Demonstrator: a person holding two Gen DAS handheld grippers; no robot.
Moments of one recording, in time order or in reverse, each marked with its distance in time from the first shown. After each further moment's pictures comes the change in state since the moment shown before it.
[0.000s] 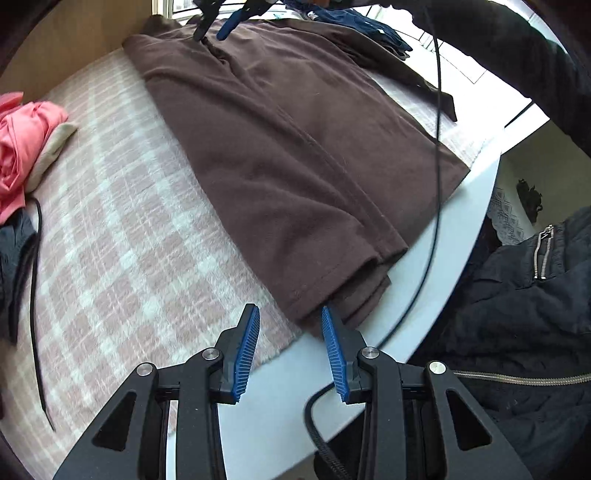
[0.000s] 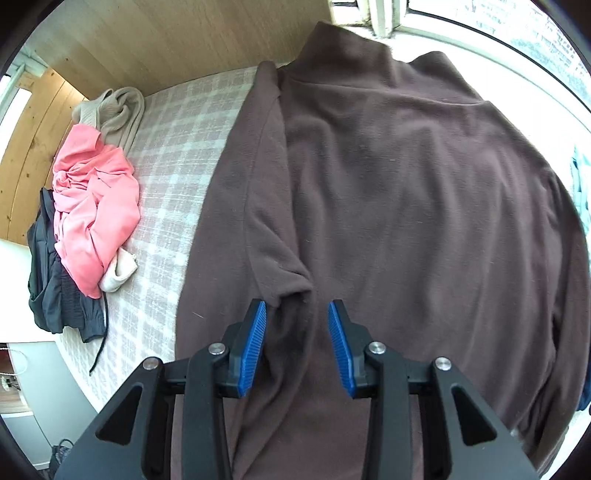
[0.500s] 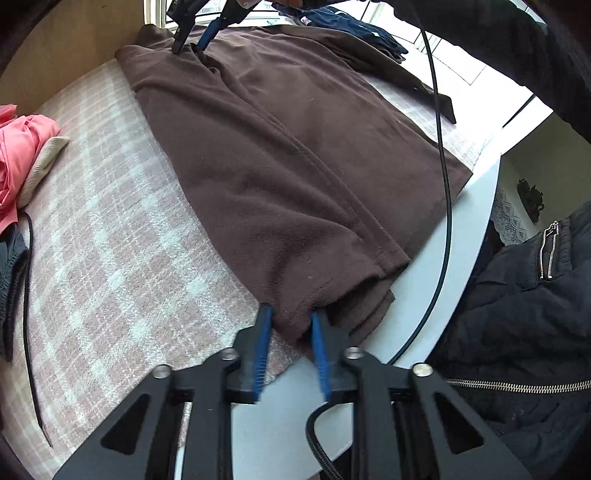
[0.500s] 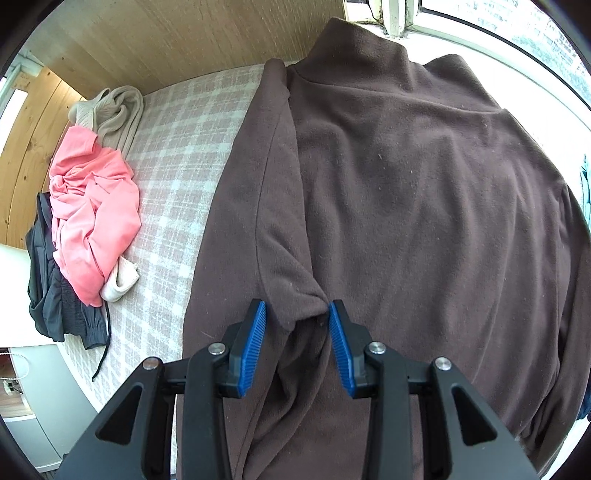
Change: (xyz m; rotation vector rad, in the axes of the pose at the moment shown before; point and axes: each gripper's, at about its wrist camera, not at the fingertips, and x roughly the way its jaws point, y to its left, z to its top) left arm 0.005 -0.007 -0.004 0.010 -0.038 -0.003; right arm 0.015 0.009 0.026 -0.003 0.012 0.008
